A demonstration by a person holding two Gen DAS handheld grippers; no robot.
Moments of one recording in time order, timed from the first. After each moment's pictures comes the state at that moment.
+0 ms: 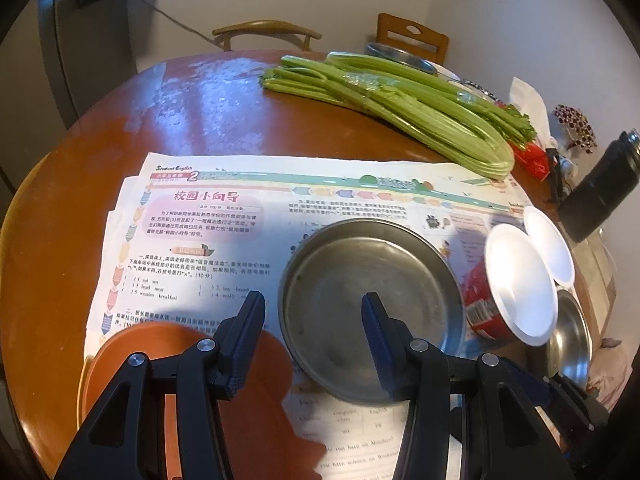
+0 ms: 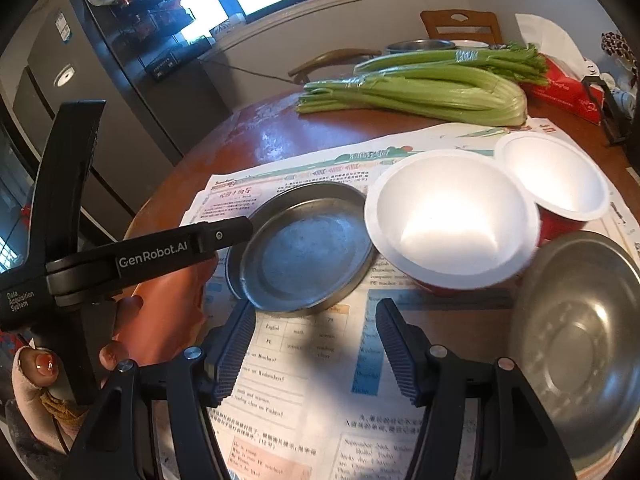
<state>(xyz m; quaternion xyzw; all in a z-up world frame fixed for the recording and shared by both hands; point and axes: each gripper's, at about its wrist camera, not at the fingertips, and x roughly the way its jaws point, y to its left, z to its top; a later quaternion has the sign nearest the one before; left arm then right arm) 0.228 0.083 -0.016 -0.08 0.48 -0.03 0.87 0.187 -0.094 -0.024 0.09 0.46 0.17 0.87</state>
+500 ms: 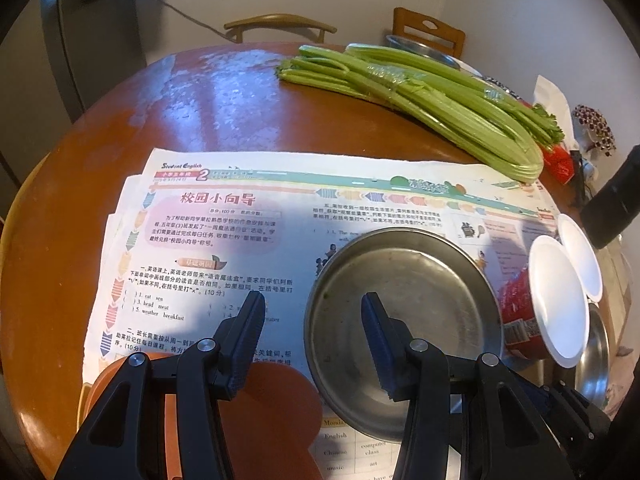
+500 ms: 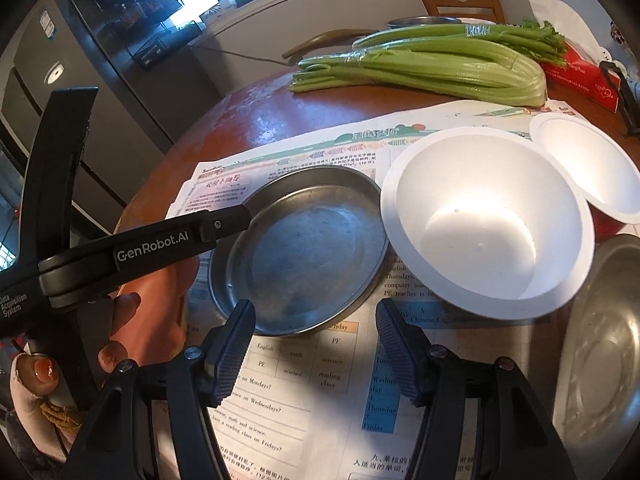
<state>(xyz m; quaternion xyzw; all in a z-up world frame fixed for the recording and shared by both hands) 0.248 0.088 -0.033 -0.07 0.49 -0.01 0.87 0.214 -0.082 -0.049 0.09 0.49 0.17 0.85</state>
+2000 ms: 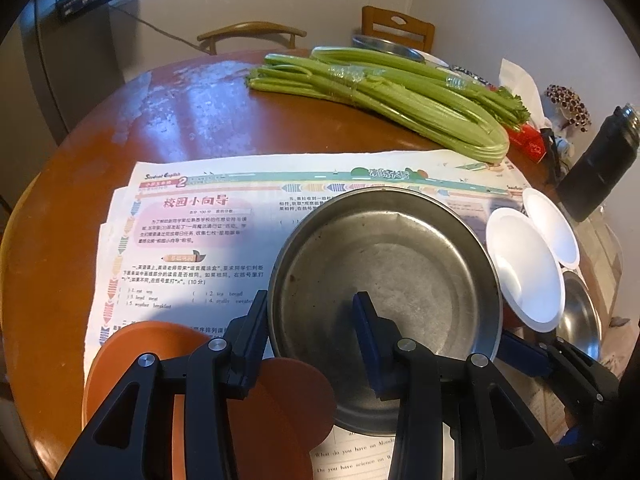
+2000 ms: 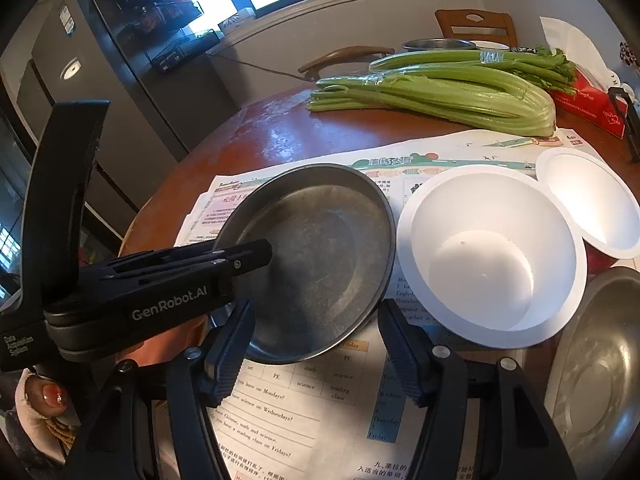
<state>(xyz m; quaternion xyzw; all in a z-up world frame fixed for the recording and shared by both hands) 0.223 0.072 -0.016 -0.04 0.48 -0.05 0.88 0.206 -0.080 -0.027 0.08 0.46 0.19 0.87</state>
